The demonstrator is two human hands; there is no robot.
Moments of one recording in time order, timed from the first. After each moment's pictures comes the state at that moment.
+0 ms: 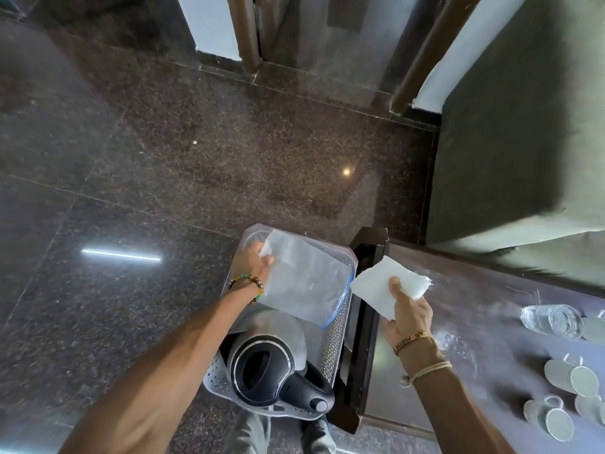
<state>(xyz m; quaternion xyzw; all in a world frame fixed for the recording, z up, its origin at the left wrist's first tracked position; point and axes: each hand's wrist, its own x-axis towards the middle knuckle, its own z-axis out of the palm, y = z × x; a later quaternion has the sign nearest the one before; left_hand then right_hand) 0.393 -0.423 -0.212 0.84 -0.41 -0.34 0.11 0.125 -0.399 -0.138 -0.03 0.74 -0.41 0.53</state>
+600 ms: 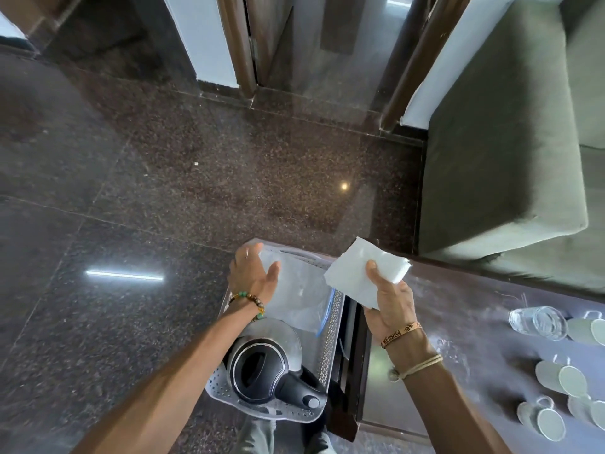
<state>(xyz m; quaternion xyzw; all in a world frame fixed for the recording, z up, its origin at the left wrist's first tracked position) 0.374 -0.410 -0.146 0.82 -0.48 -0.28 0.15 0.147 -0.412 -0.071 -0.08 0.62 -0.47 0.63</state>
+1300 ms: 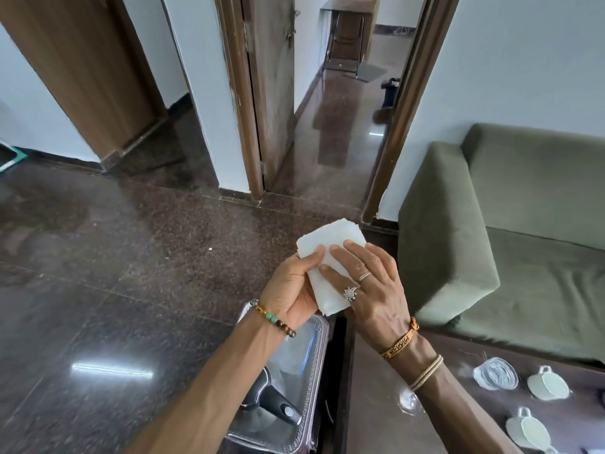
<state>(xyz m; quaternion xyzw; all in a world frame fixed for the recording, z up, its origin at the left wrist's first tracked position) 0.260 -0.367 0.163 0.25 -0.17 -0.80 0.52 0.103 -0.376 0.142 -0.85 0.30 -0.41 -0.12</state>
